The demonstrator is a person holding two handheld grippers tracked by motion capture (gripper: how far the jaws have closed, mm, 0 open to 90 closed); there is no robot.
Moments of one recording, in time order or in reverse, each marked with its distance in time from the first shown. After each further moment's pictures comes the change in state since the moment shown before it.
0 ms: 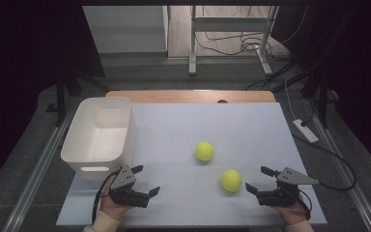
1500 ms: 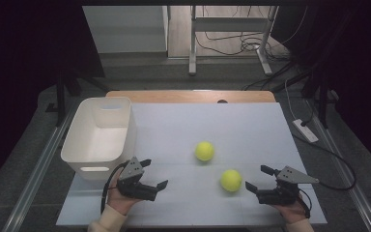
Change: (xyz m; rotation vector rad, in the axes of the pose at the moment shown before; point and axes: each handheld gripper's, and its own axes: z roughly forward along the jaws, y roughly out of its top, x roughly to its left) left arm -0.004 0.035 0.013 0.004 -0.039 -0.009; right arm -0.001 0.003 0.001 -0.017 0.002 0.005
